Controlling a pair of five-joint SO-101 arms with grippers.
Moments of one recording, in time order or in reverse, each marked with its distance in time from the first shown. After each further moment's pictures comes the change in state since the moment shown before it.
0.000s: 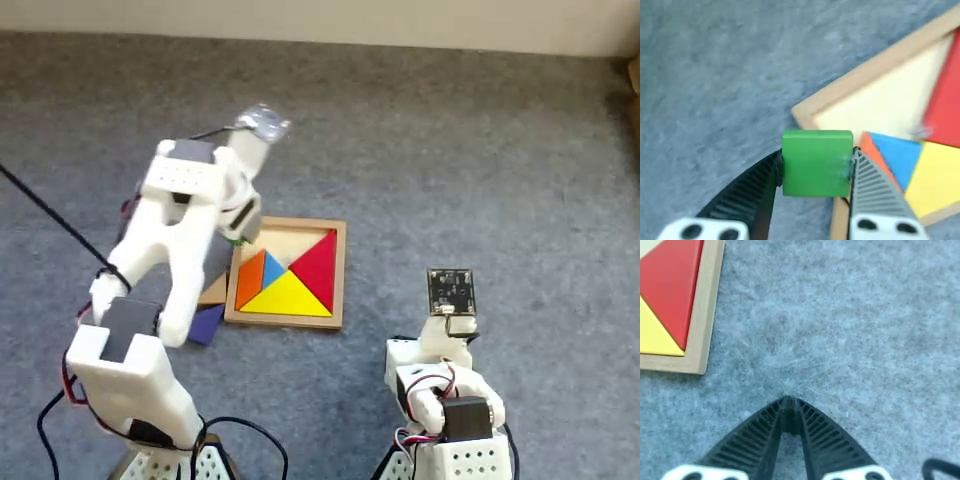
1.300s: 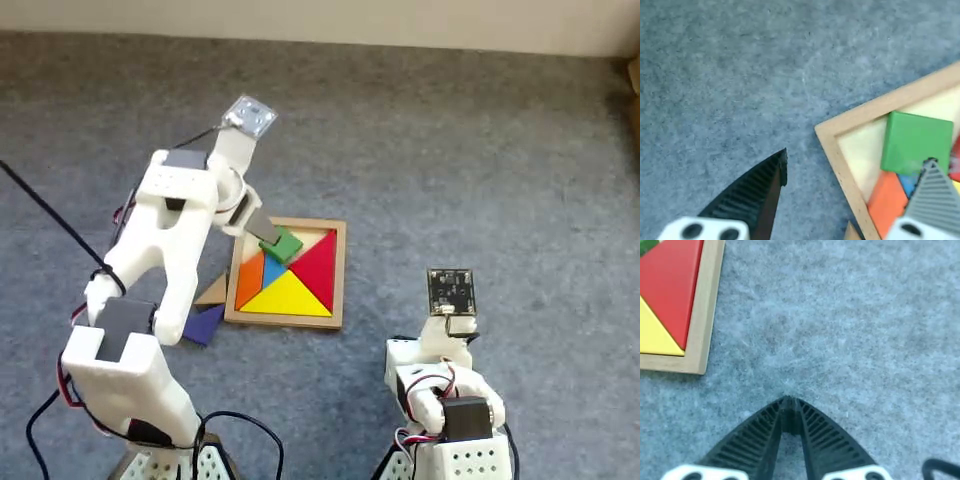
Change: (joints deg) left arm -3.2 0.0 7.2 -13.4 5.0; right arm 0.0 0.0 0.0 0.0 0.0
